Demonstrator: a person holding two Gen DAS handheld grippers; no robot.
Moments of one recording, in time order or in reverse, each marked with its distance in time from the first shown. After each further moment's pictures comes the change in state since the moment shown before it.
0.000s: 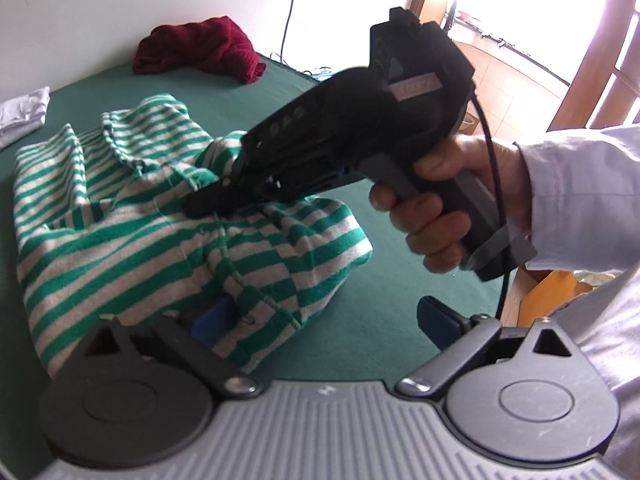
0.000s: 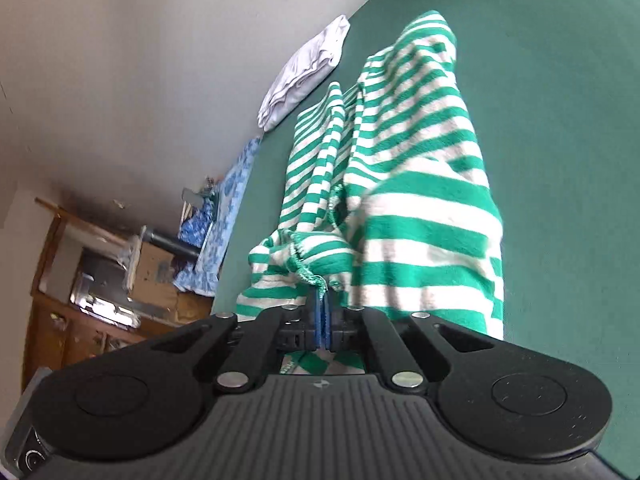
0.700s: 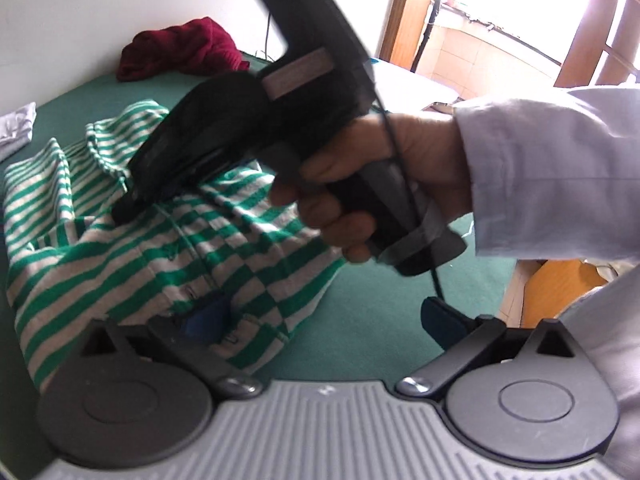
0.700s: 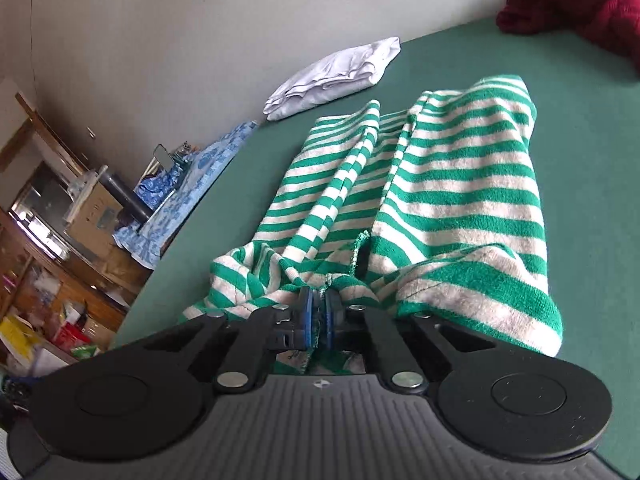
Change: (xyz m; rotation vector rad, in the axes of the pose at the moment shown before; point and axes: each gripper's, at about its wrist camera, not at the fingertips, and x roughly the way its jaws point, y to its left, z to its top) left arm 0.002 -0.013 0.002 0.038 0.007 -0.003; right arm 0.043 0.039 0.015 -0.318 -0.026 -0.129
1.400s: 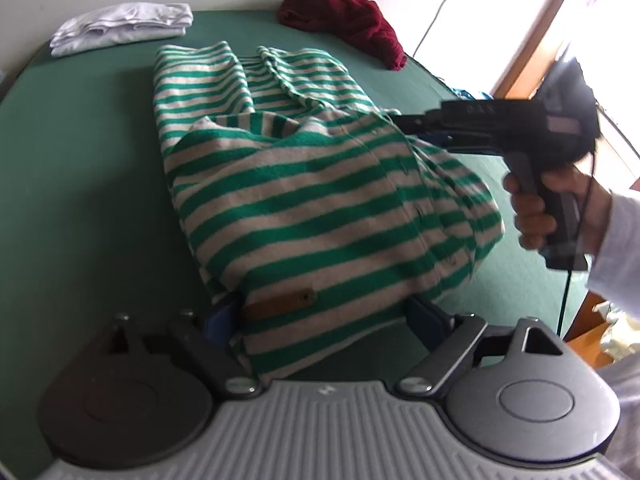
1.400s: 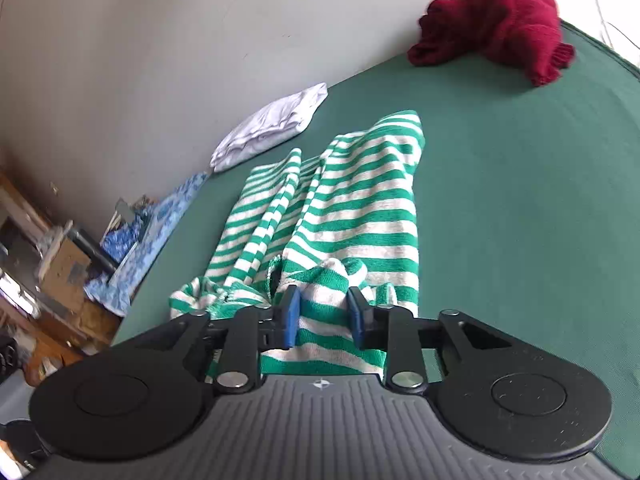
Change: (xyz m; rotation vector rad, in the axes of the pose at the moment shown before) left arm -0.039 0.084 -0.062 -0.349 0.014 0.155; right arm -0.038 -0.041 -0.016 0.123 -0.122 -0.108
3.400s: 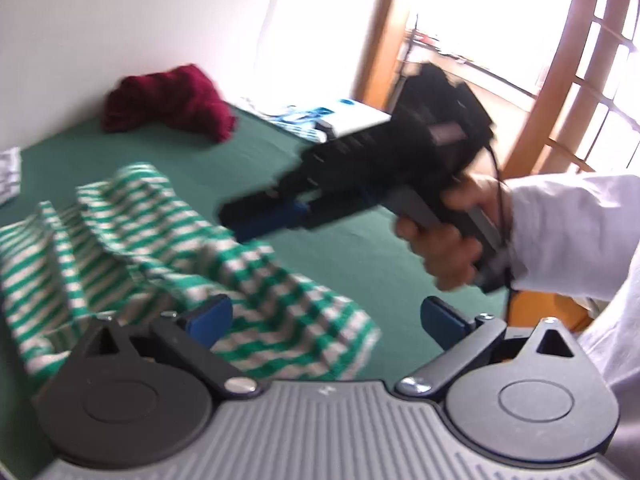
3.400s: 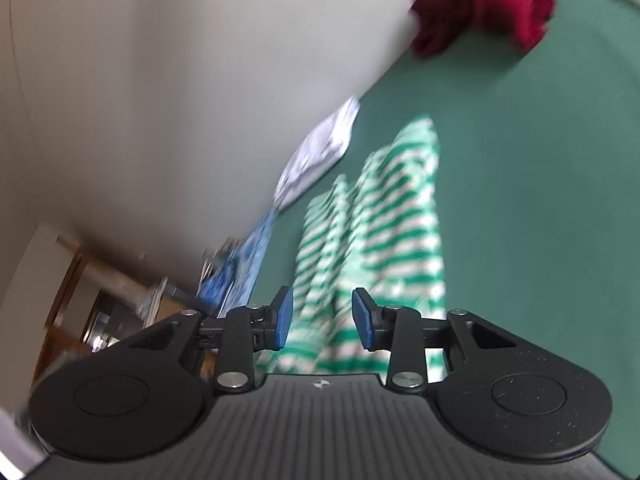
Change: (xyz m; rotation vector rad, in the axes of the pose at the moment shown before) left arm 0.011 -0.071 0.076 0.339 -0.095 -0.220; right arm -0.045 -0.023 0.019 0.221 0.051 0.299
